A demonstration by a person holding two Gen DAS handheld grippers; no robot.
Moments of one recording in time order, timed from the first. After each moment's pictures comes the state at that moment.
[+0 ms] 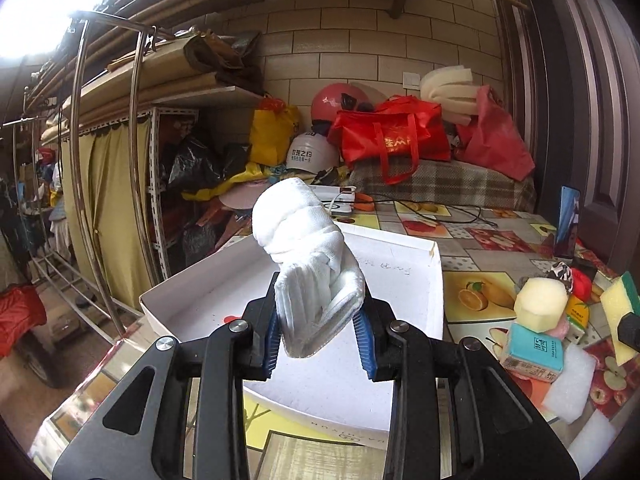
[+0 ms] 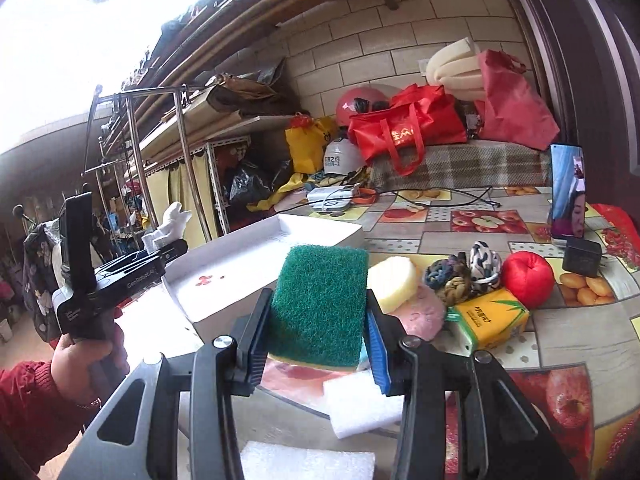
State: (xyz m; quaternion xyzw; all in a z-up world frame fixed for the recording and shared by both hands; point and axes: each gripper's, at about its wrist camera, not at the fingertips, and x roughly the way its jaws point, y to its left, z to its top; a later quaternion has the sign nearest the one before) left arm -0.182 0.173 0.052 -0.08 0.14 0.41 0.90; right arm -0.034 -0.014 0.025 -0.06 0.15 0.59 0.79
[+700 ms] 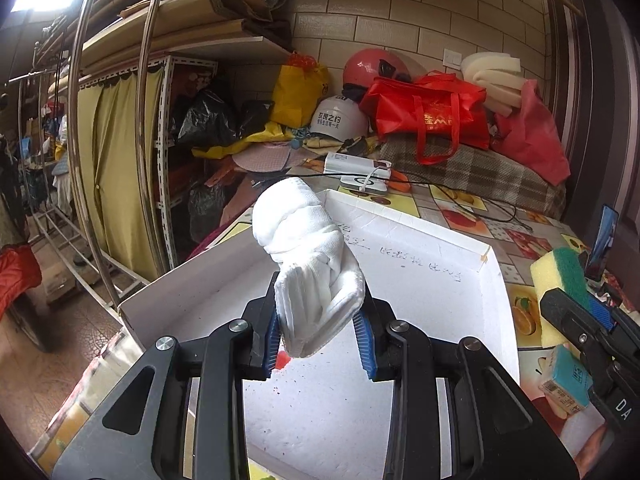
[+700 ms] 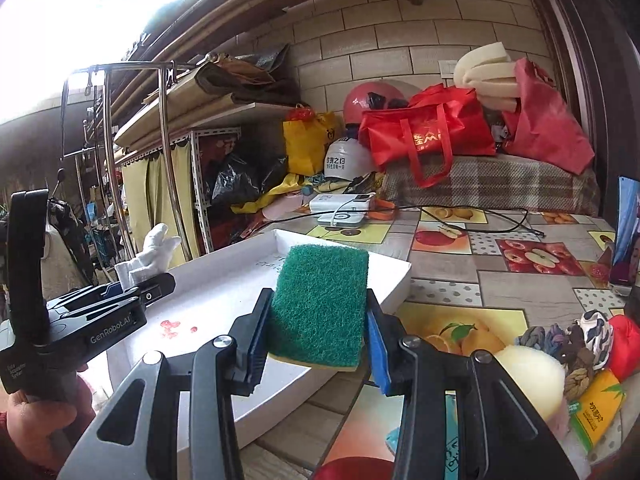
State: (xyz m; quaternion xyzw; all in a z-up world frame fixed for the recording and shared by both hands) left arm -0.166 0.257 0.039 -0.17 0.18 0.43 0.87; right arm -0.034 0.128 0.017 -0.08 0.14 0.57 0.81
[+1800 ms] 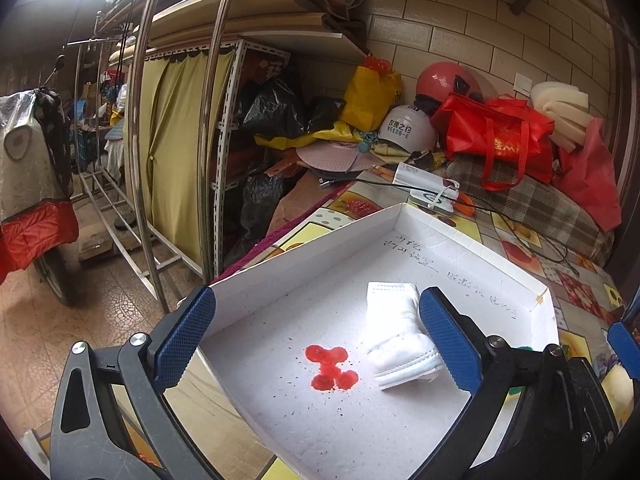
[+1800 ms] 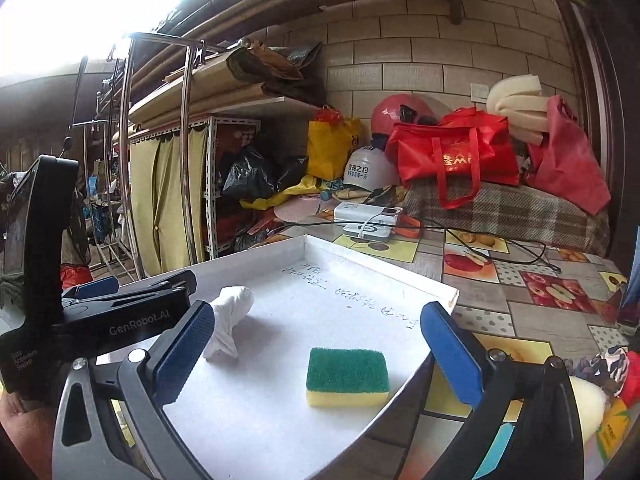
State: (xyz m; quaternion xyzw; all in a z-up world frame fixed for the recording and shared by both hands) left arm -0.189 0.281 0.034 -0.21 0.15 0.52 0.82; right arm -0.066 0.160 0.020 -0.11 0.09 0.56 0.82
